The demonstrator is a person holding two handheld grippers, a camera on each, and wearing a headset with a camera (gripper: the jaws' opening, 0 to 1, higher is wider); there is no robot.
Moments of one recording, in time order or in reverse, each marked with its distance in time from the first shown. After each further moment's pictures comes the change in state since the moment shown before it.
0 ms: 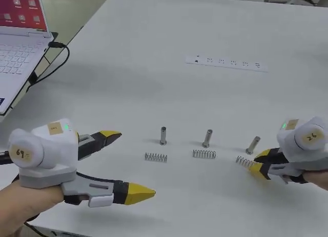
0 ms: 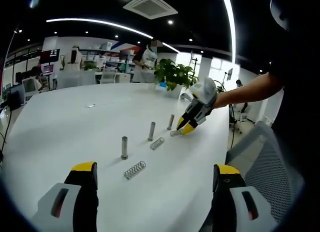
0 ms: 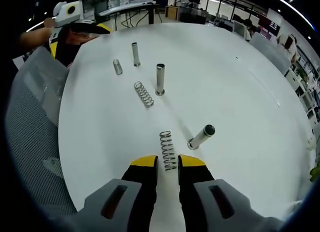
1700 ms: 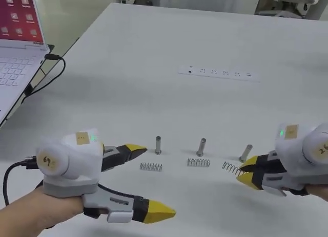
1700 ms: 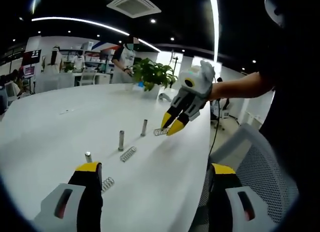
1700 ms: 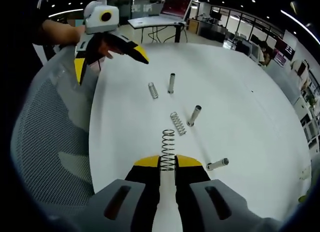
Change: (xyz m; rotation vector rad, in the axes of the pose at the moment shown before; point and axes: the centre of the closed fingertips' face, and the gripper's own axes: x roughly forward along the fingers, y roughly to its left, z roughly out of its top) left arm 0.035 -0.056 0.018 0.035 0.005 -0.191; right arm -0.045 0.055 0.048 -0.177 -0.101 0.089
